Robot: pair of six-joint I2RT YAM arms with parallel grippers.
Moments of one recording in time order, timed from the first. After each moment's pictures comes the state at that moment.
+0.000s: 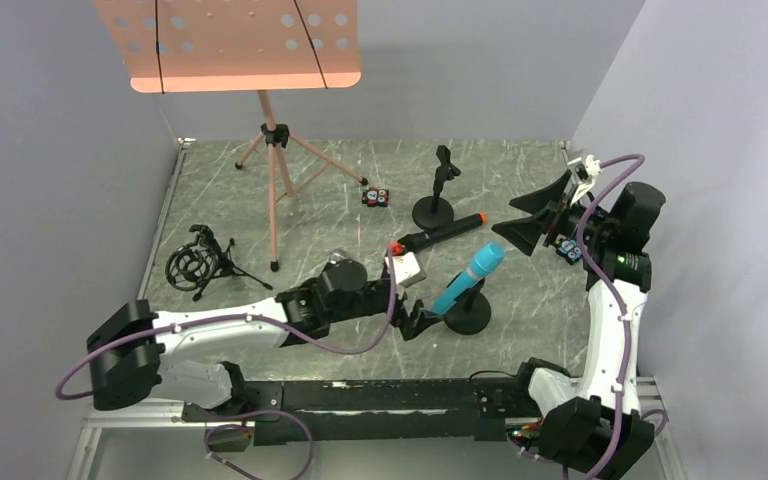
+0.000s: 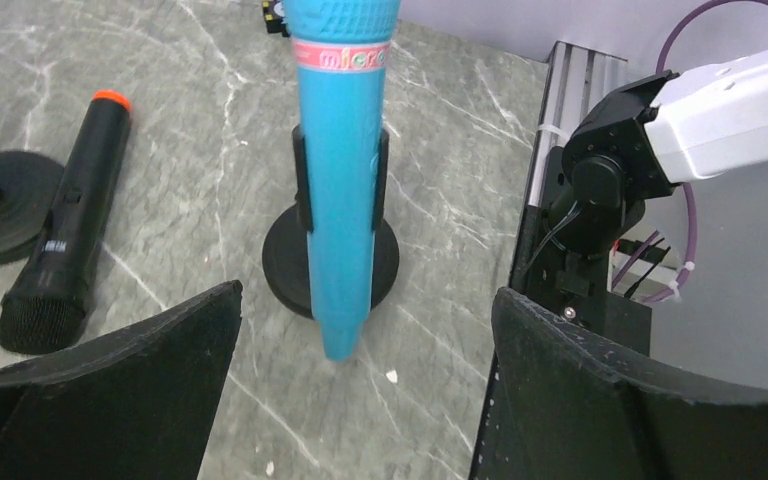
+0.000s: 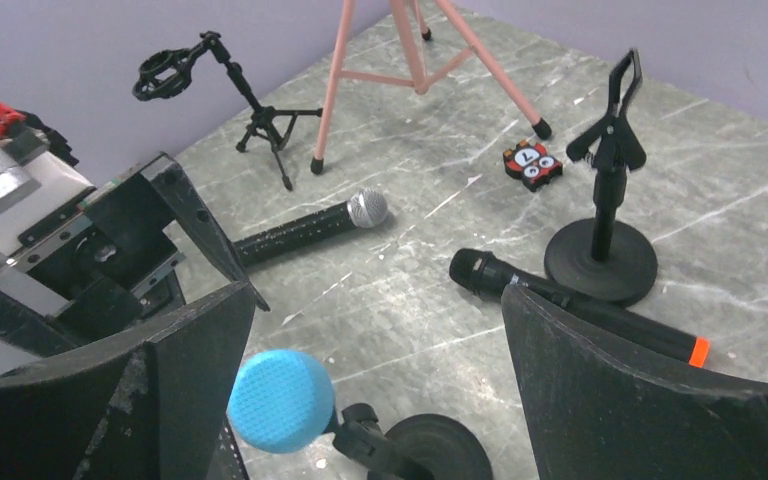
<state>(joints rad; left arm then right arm) -1.15 1.25 0.74 0.37 0.12 -0.11 -0.36 0.97 1.02 -0.36 -1.35 -0.04</state>
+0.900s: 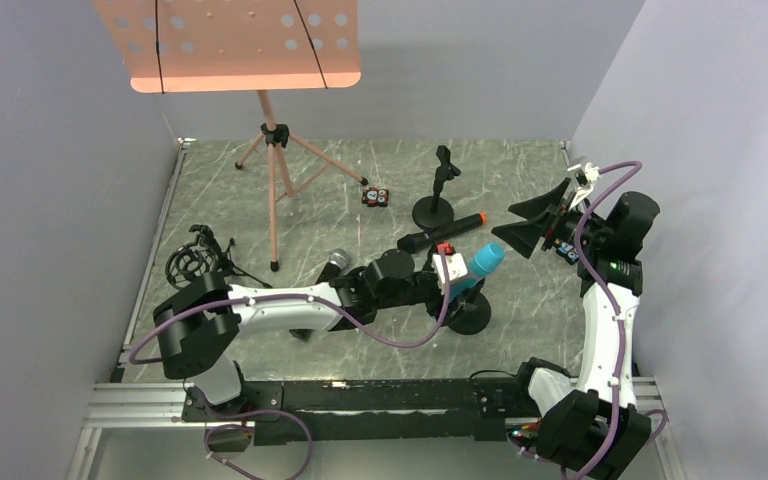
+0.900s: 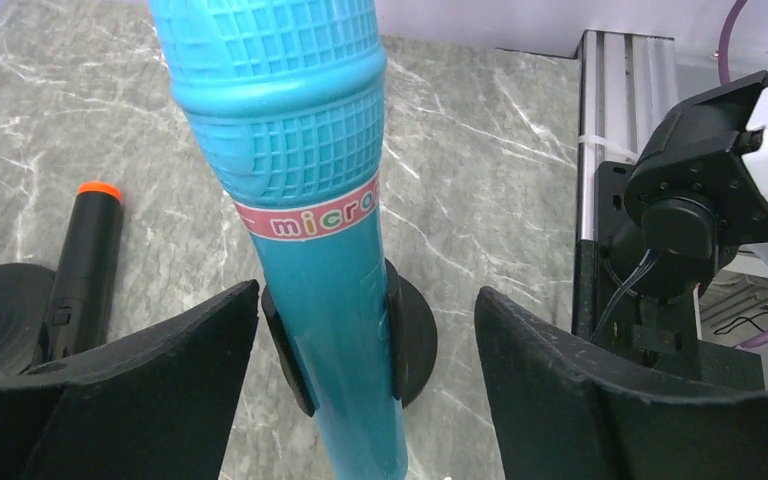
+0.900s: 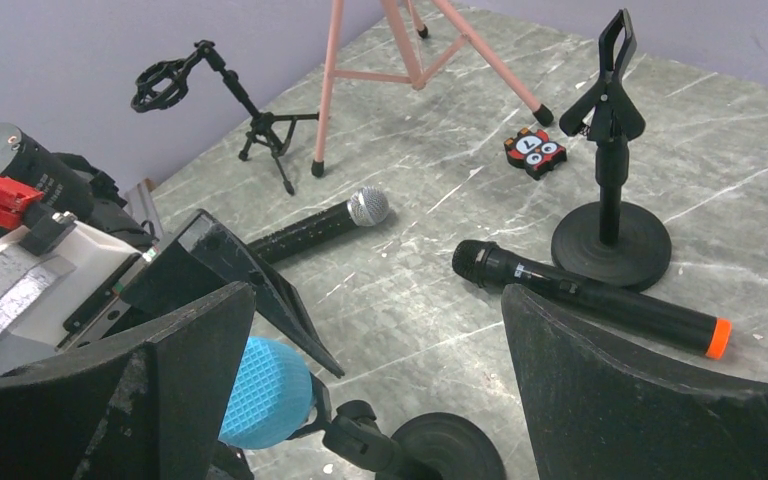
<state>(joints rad) -1.16 1.61 0.98 0.47 0.17 0.06 -0.39 0.96 0.86 -0.11 -1.37 0.14</state>
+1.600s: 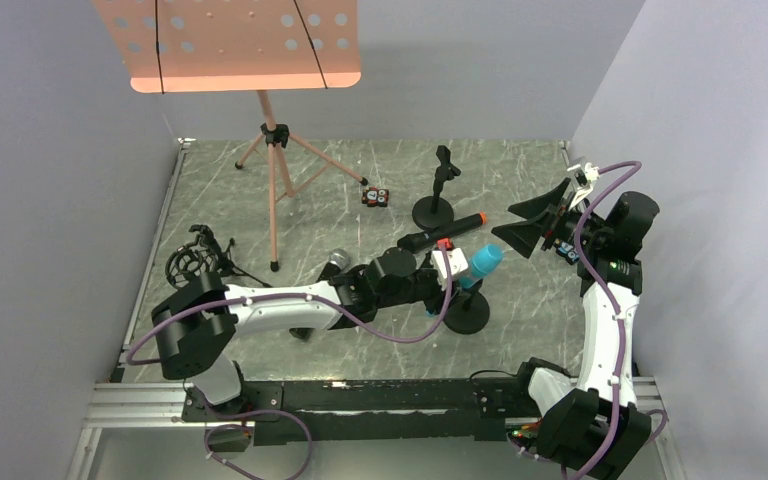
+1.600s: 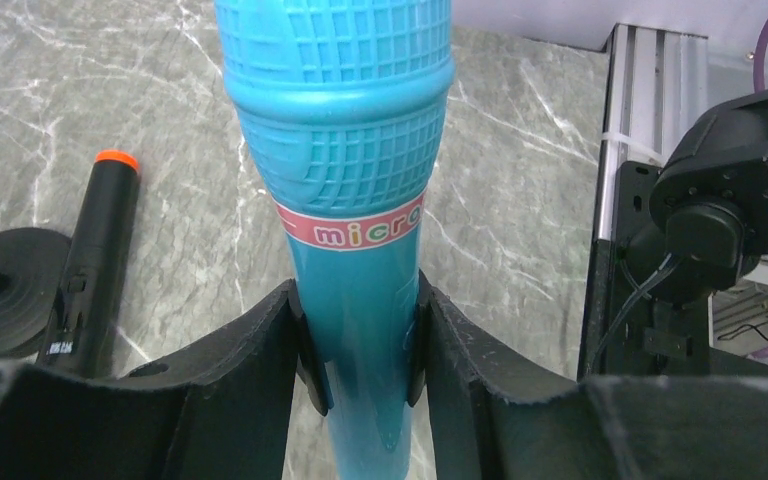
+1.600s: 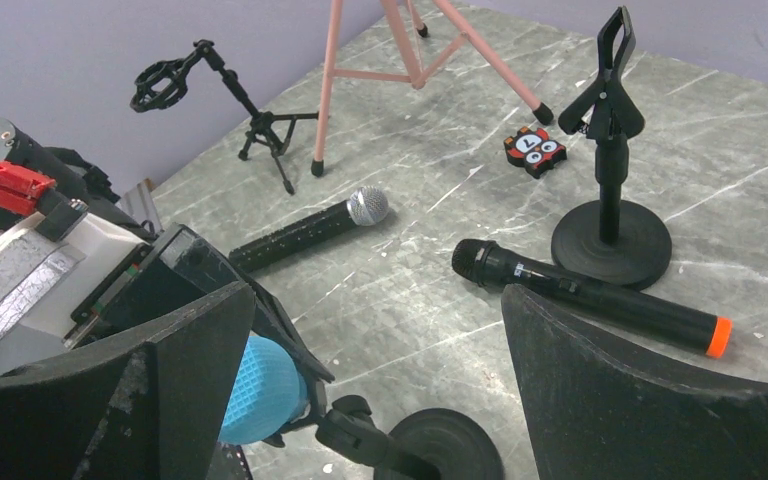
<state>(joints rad) -1.16 1.63 1.01 0.43 0.11 0.03 -0.39 0.96 0.86 -0.11 -1.37 0.14</state>
